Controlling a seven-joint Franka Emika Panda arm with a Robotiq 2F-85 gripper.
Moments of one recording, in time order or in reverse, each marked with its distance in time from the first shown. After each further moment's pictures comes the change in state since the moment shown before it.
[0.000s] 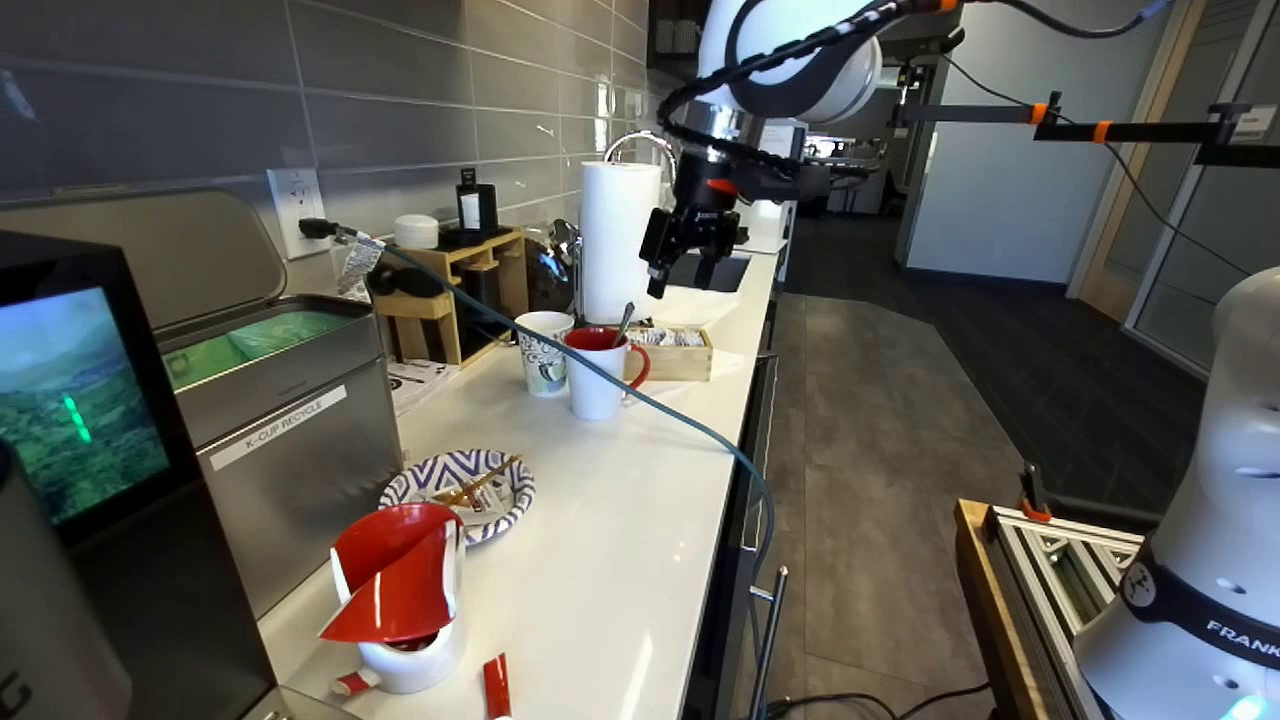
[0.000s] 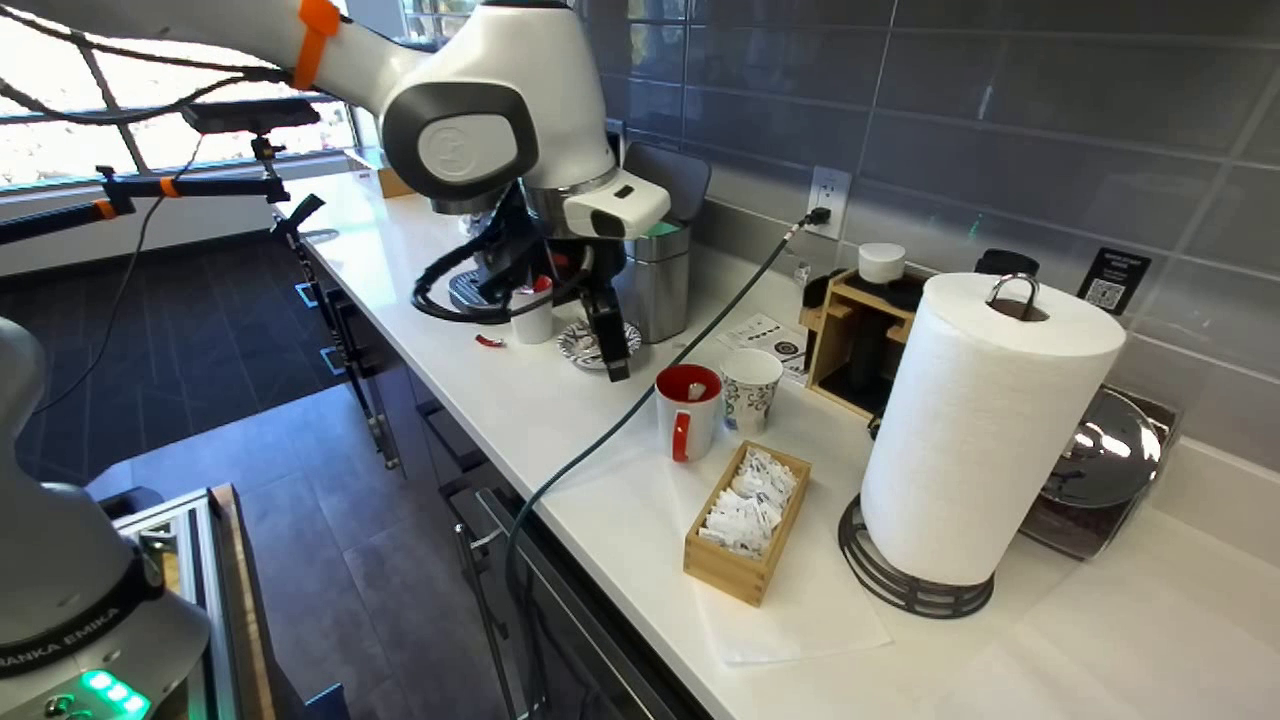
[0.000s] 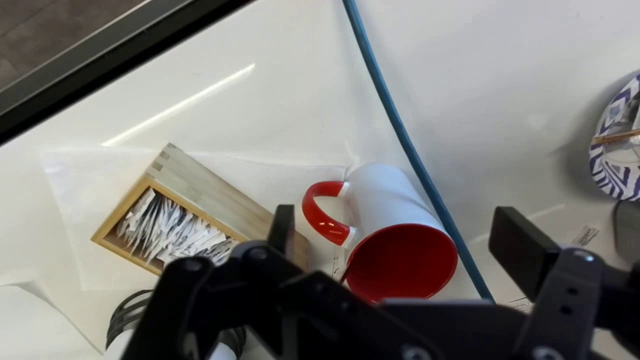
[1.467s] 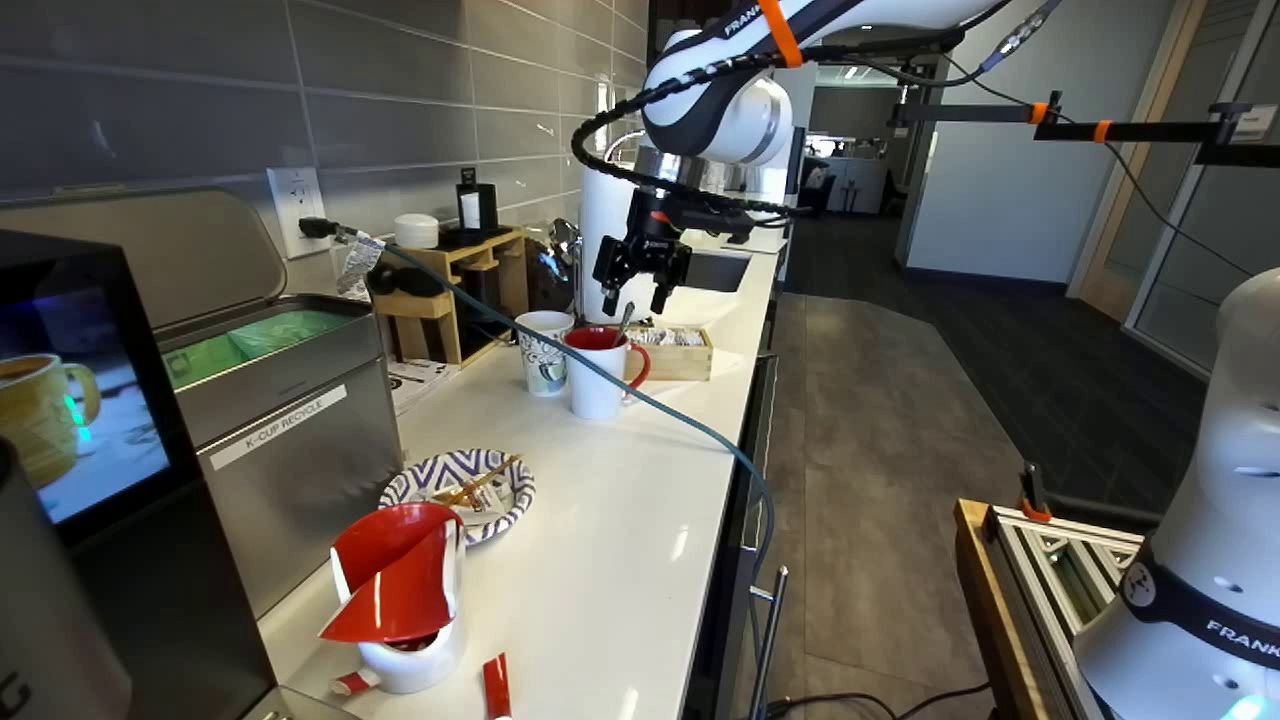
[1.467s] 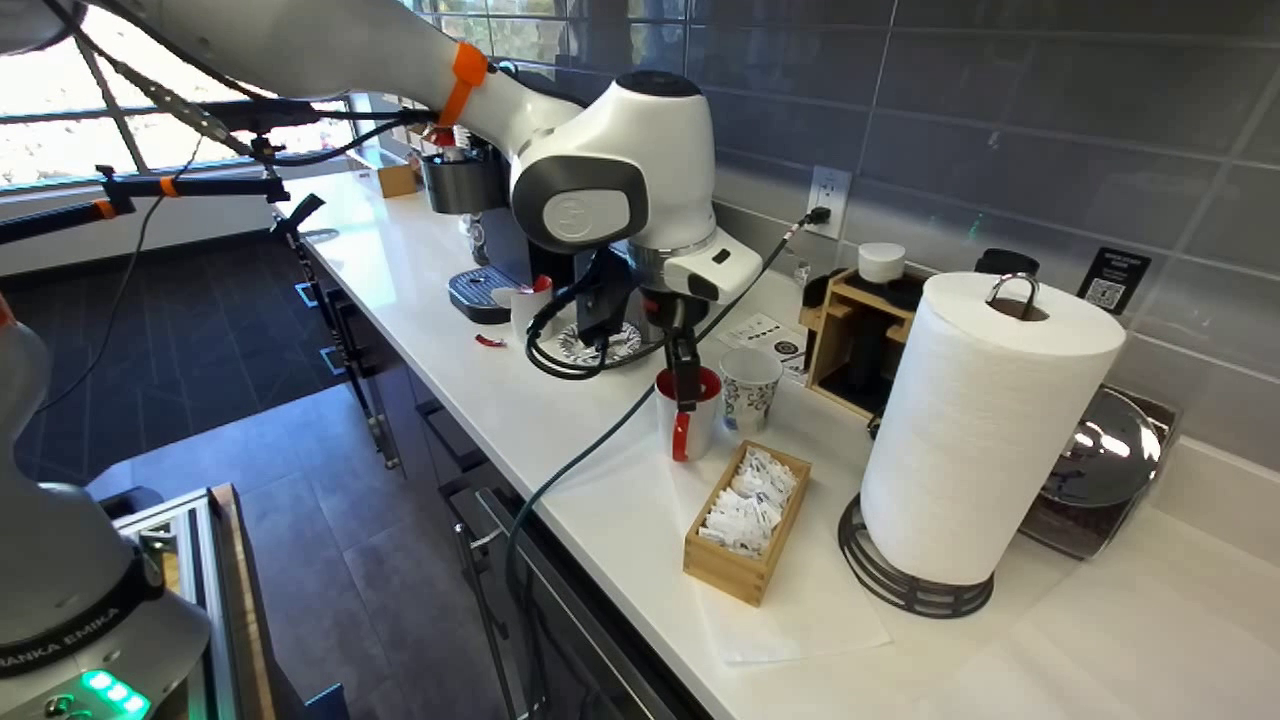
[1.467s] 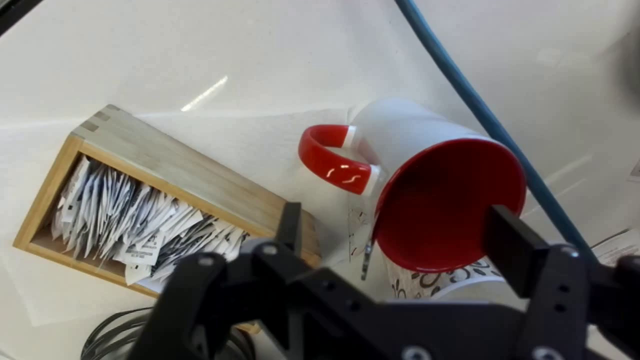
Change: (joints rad) arm -0.029 0.309 -0.032 0.263 0.188 -0.001 -0.042
